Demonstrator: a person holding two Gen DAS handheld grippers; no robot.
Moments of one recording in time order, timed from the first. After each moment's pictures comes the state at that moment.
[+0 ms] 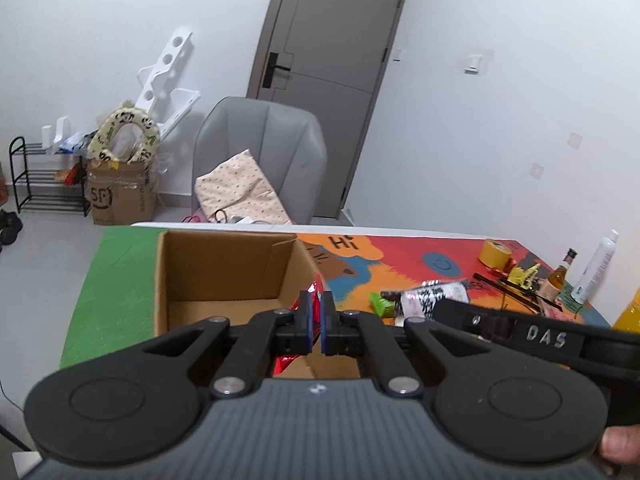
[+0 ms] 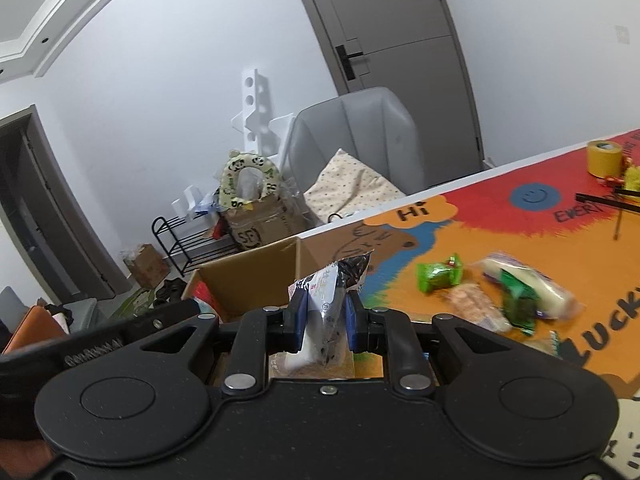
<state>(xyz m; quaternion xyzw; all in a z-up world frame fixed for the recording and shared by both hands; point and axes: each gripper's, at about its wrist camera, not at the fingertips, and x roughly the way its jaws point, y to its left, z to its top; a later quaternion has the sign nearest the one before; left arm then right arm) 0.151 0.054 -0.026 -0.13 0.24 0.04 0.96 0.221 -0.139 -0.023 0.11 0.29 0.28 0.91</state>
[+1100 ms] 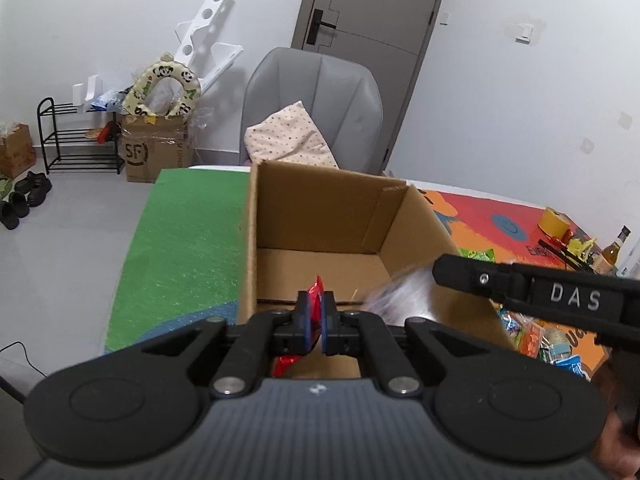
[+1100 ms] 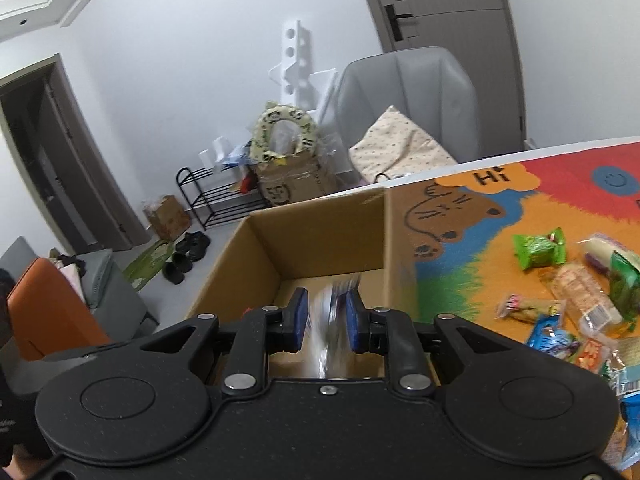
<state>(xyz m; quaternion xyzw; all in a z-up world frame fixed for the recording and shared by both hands) 0.157 0.125 -0.072 -0.14 0.30 0.08 0.94 0.225 -0.050 -0.046 0.06 0.32 0.32 0.89</state>
